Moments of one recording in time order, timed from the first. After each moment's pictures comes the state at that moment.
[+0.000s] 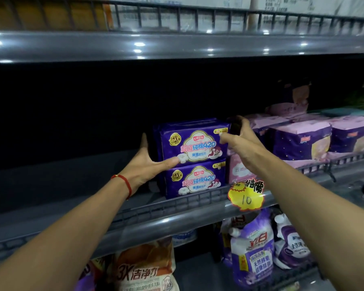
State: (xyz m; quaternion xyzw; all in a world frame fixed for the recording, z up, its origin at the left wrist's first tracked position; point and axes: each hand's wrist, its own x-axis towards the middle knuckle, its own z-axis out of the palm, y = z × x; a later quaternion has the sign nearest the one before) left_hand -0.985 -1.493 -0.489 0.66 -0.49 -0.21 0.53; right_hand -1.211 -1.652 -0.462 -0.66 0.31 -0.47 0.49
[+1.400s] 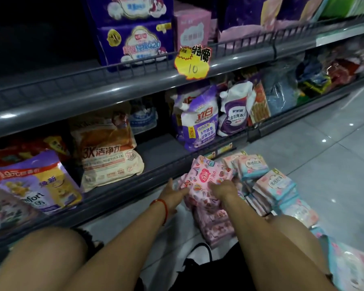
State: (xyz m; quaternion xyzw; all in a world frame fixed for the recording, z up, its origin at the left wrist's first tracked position) left_hand -1.227 -1.369 -0.805 0.72 -0.20 -0.59 0.31; right_hand -1.383 -1.454 -0.819 -0.49 0.73 -0.06 0.47
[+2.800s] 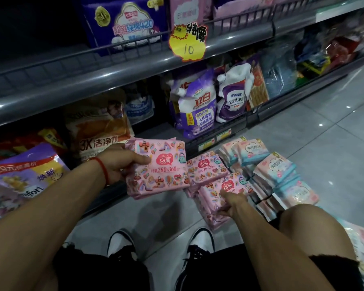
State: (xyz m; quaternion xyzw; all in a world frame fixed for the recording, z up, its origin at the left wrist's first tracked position) left_hand -1.117 -1.356 -0.692 0.74 -0.21 -0.54 0.34; right_hand -1.423 -1.411 -0.885 -0.17 0.75 -0.23 0.60
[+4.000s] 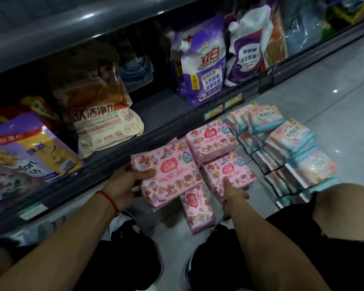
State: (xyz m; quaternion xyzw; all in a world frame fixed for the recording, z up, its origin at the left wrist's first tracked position) left_hand -1.137 -1.278 -0.803 0.68 -0.11 -0.59 0.41; right_hand -1.413 -1.364 -0.984 -0.10 0.82 -0.21 0.53
